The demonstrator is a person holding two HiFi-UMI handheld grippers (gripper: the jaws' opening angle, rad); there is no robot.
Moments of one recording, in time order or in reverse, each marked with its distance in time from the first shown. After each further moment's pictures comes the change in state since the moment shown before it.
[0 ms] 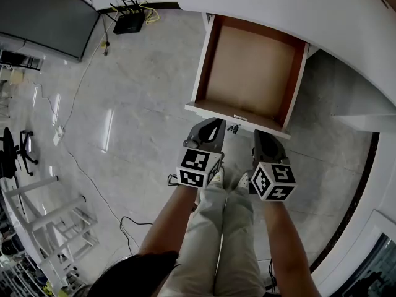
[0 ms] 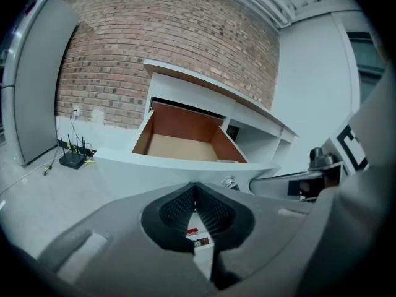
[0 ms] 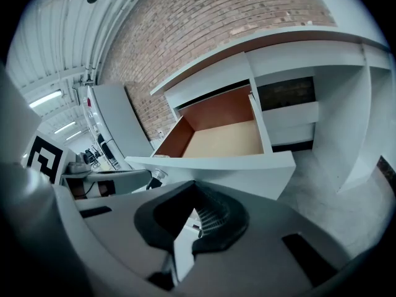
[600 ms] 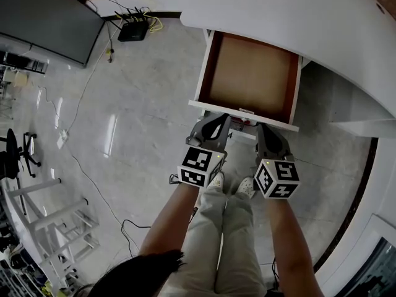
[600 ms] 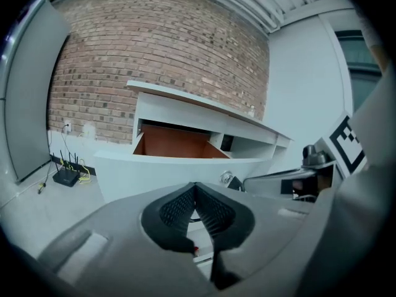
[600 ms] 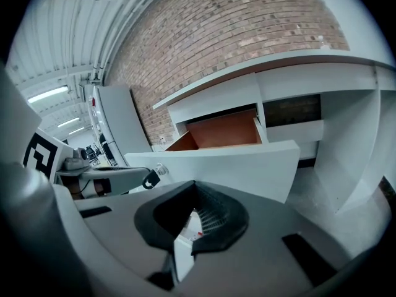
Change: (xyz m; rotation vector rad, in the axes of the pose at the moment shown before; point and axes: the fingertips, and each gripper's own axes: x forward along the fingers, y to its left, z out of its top) left arm 0.004 -0.014 0.061 0.068 -0.073 -0.033; right arm -0.004 -0.002 0.060 -0.076 -0.059 0.002
